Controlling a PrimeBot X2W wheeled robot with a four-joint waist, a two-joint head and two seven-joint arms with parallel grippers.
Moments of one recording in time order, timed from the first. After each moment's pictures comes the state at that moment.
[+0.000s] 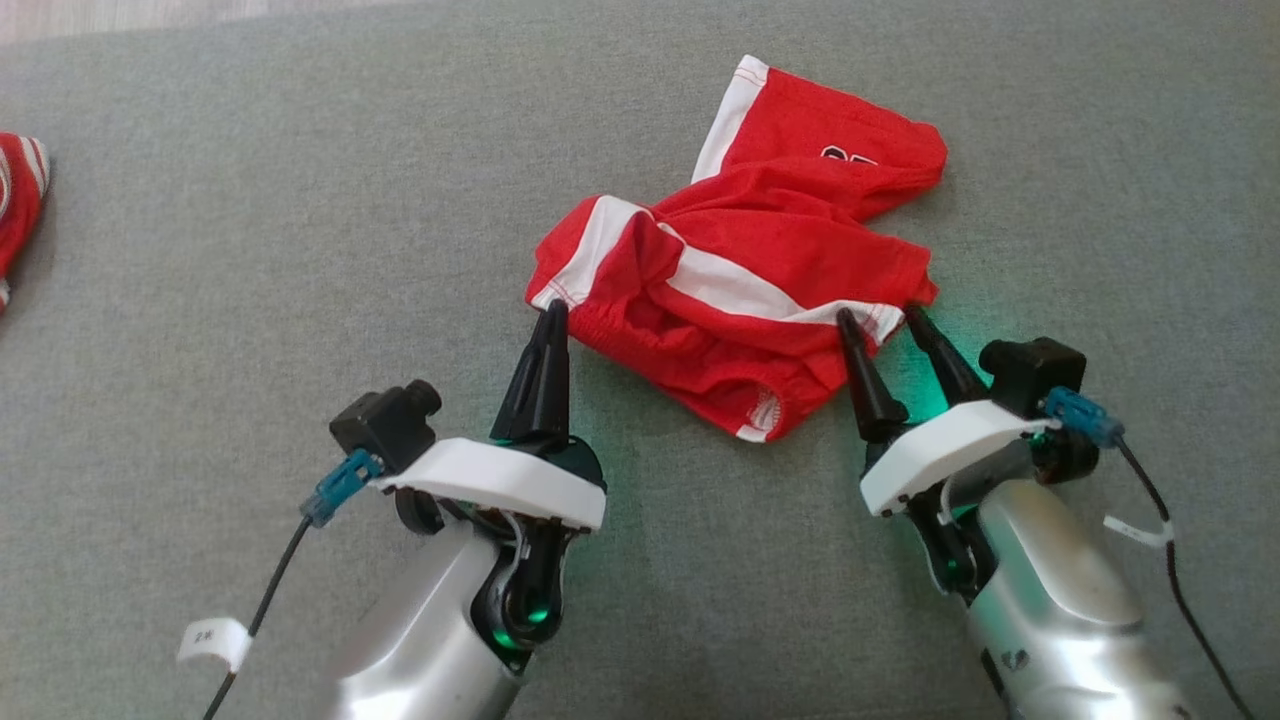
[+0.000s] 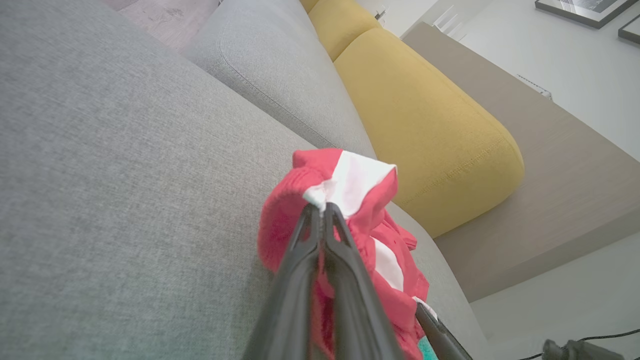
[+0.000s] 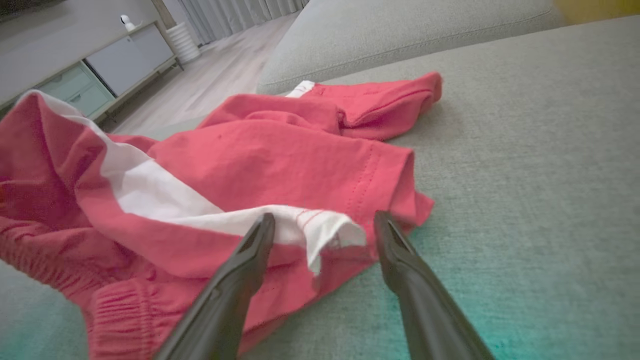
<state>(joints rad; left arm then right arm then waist) -0.42 0.06 -0.64 0.38 -1.04 -0.02 -0.25 -0.44 -0.05 0.28 0.70 0.38 0.13 -0.20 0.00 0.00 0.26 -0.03</state>
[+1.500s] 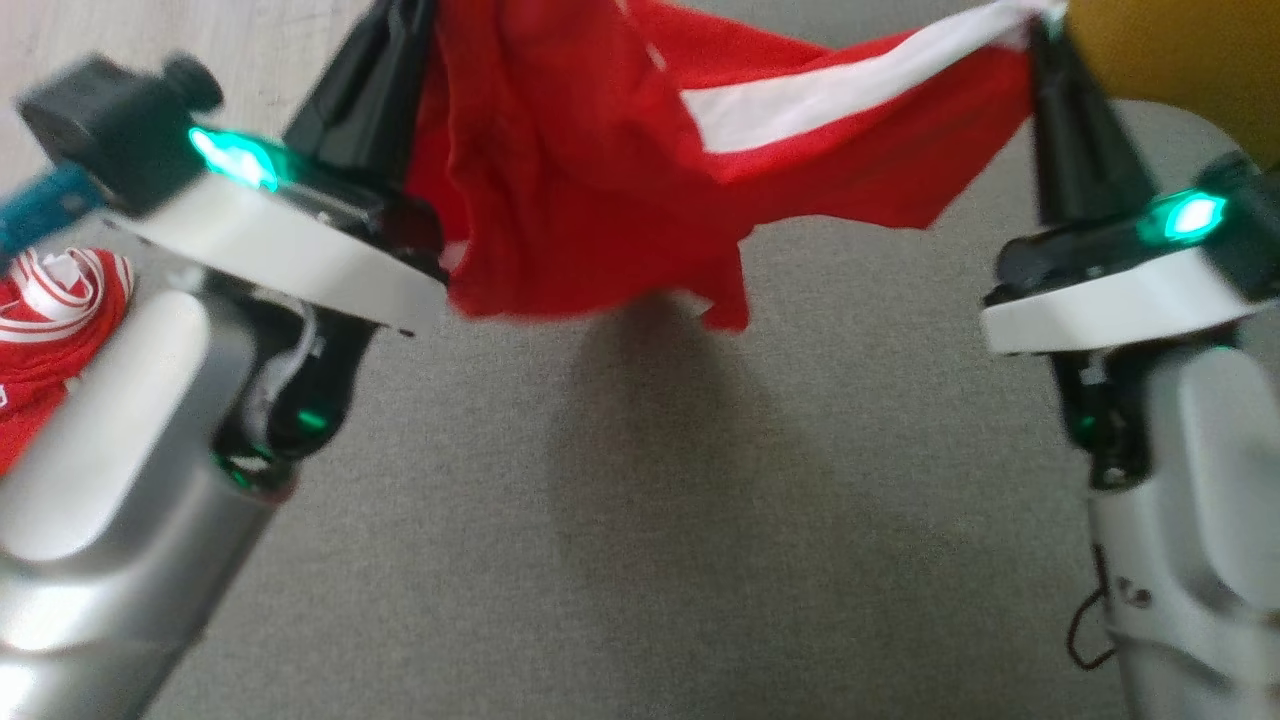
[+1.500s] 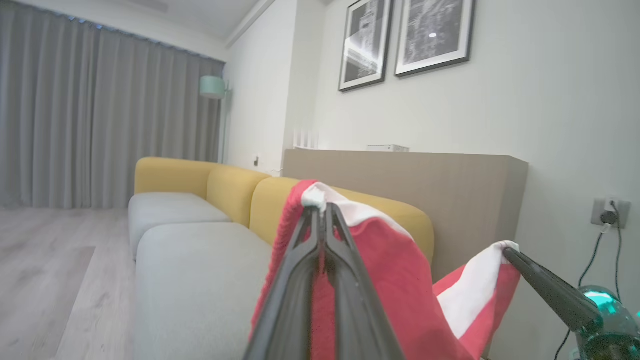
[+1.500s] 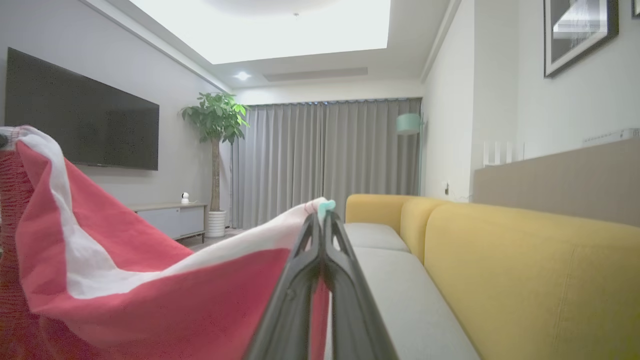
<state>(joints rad) -0.72 0.45 -0.59 -0.13 -0.88 0.08 0.08 -0.45 -0.10 0.12 0.00 0.17 0.13 -0.03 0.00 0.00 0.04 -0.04</state>
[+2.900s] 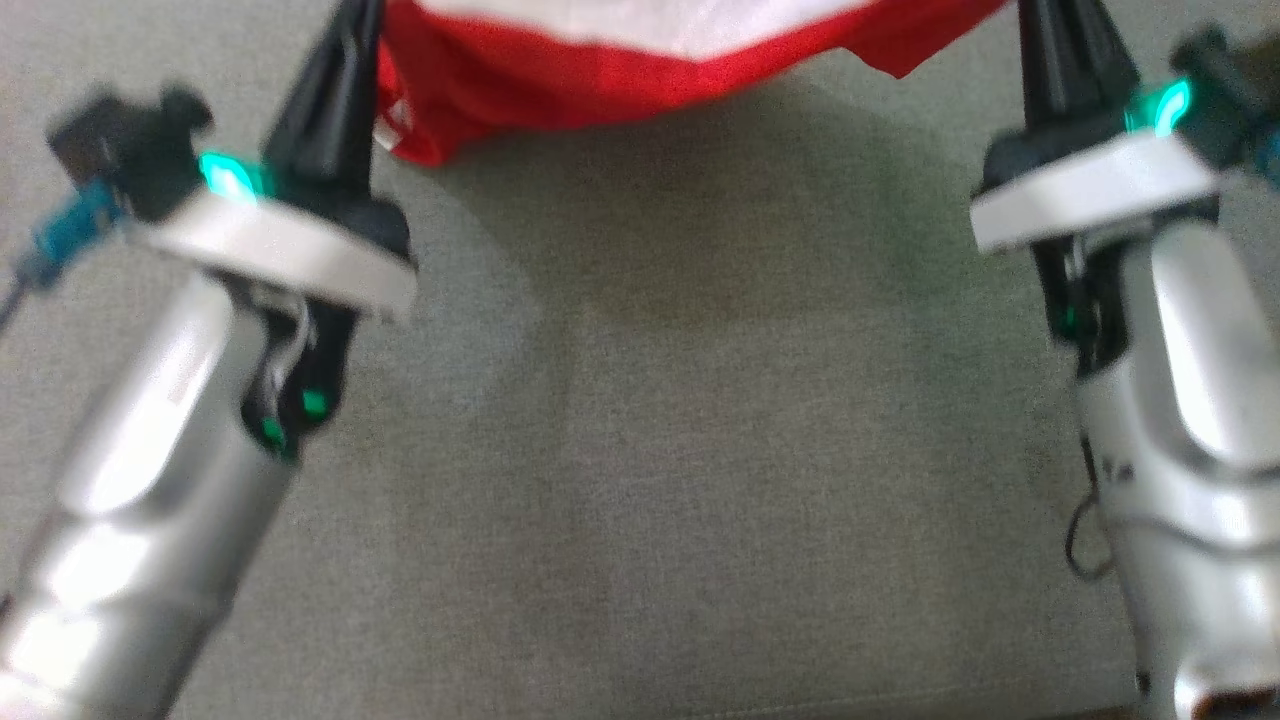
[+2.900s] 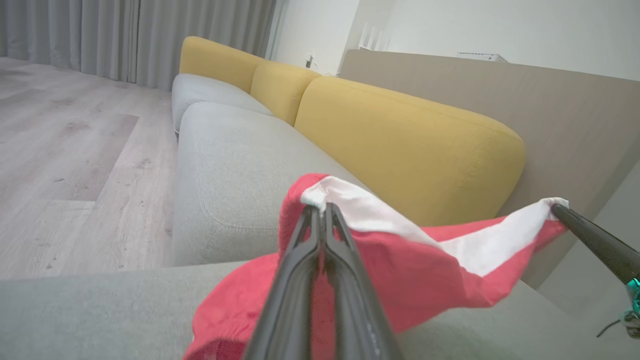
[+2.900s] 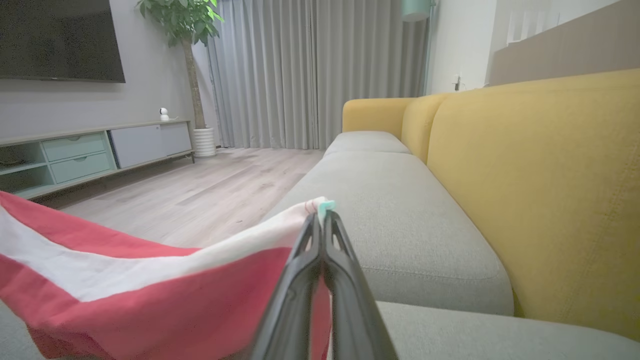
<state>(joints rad) -0.77 0.38 -0.59 0.23 -0.85 -0.04 -0.10 -0.71 -0.13 0.16 0.35 0.18 0.13 -0.14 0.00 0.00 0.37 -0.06</state>
